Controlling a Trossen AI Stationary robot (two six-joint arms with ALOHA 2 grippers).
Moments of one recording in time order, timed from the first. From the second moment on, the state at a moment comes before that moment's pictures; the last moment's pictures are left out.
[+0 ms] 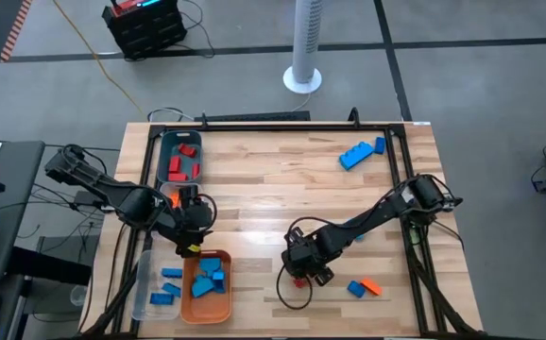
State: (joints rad) left arm -0.49 1.21 1.23 -1.09 -0.46 -0.44; right arm 0.38 1.95 1.32 -0.66 0.06 -0.27
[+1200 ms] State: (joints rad) left arm -0.49 1.21 1.23 -1.12 -0.45 -0.48; right arm 0.34 1.95 1.31 -0.56 0.00 -0.30
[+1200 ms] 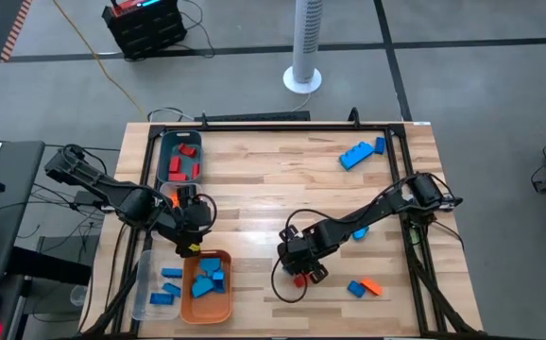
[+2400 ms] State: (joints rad) left arm -0.49 1.21 1.23 -1.11 -0.45 -0.49; right arm 0.30 2.00 1.32 -0.55 0.00 -0.29
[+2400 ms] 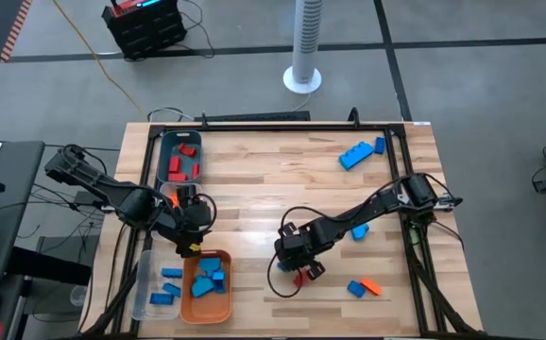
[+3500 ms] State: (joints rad) left arm -0.46 1.46 1.15 -0.86 -0.68 -0.34; right arm 0.27 2.00 1.64 -0.52 0.46 -0.08
